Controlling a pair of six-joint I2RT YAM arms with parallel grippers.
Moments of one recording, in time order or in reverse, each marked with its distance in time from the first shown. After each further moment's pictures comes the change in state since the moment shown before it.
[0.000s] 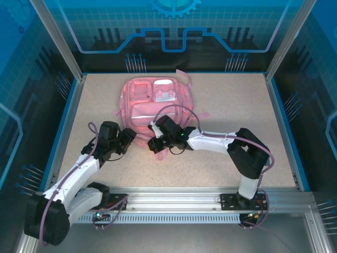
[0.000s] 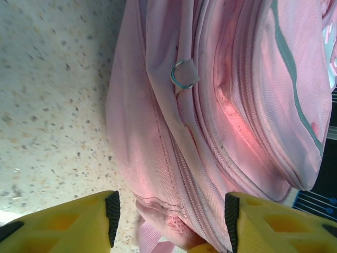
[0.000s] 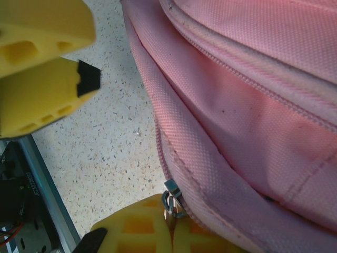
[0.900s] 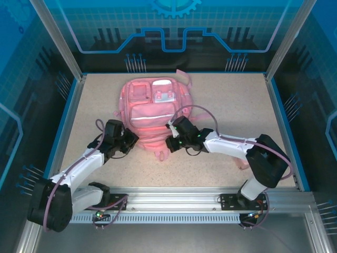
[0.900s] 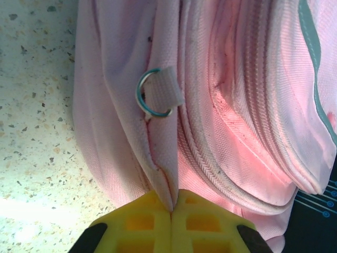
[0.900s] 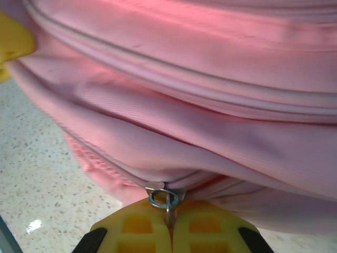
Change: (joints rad) left arm -0.013 0.119 0.000 0.091 0.045 0.050; right arm -0.121 -0.220 -0.220 -0.060 0.150 -0.086
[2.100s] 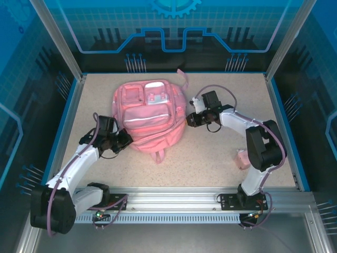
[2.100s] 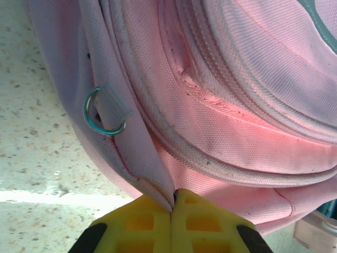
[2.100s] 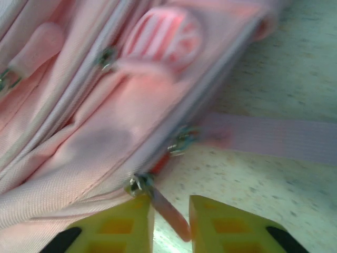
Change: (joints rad) left arm 0.126 -0.017 0.135 -0.326 0.113 0.394; right arm -0.459 0.168 0.208 -0.150 -0.267 -0.296
